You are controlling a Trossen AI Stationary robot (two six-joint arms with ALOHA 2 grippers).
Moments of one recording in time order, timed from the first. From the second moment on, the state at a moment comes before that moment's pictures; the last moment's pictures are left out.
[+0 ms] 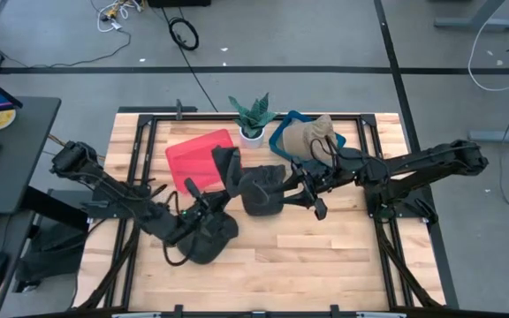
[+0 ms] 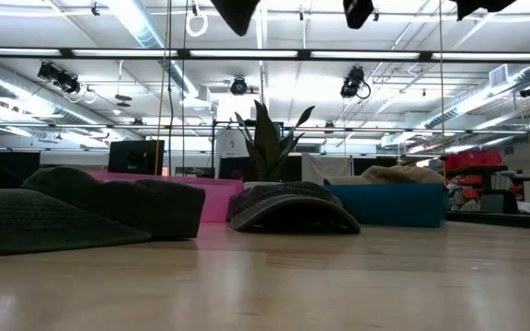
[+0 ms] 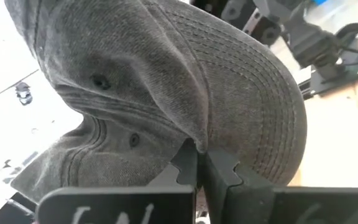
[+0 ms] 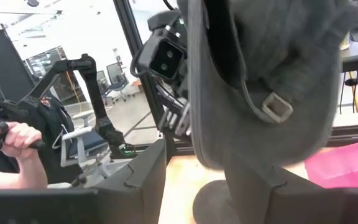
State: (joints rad) left arm -0.59 1.42 0.90 0.71 -1.24 0.91; right arm 0.08 1.18 0.77 0.44 -0.27 0.27
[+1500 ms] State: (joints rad) left arm -0.13 1.30 0.90 -0.61 -0.99 -0.63; right arm 0.10 0.94 0.77 0.02 0.10 0.18
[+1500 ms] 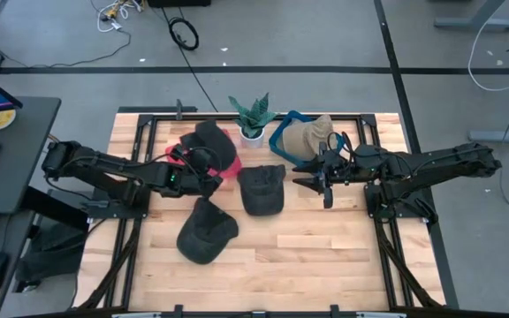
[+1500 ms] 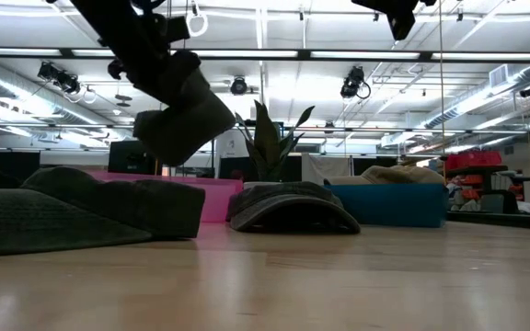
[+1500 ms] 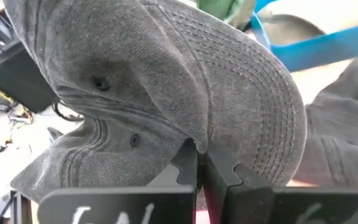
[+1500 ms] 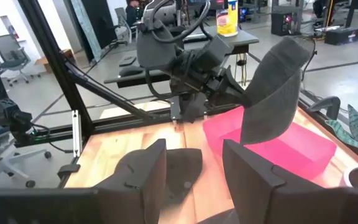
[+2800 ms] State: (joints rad) left arm -0.09 1.30 0.90 -0.94 -0.74 0.48; right arm 0.10 0.99 0.77 0.05 0.12 0.17
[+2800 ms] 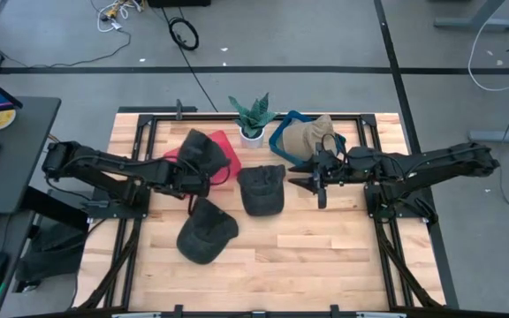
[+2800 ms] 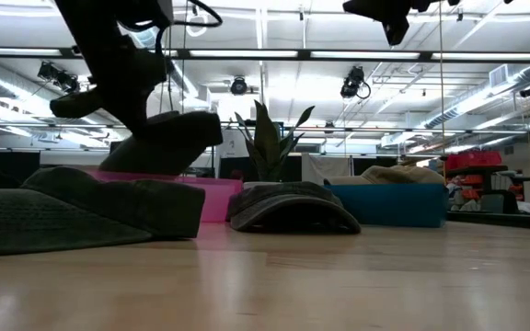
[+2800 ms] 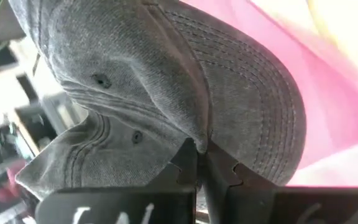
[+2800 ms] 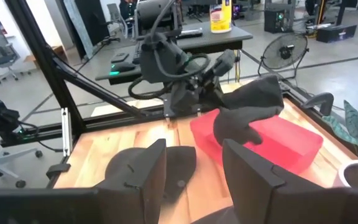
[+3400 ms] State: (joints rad) left arm 0.15 1.30 0.90 -0.82 -0.32 0.94; right arm 0.10 1.01 0.77 0.08 0.12 0.17
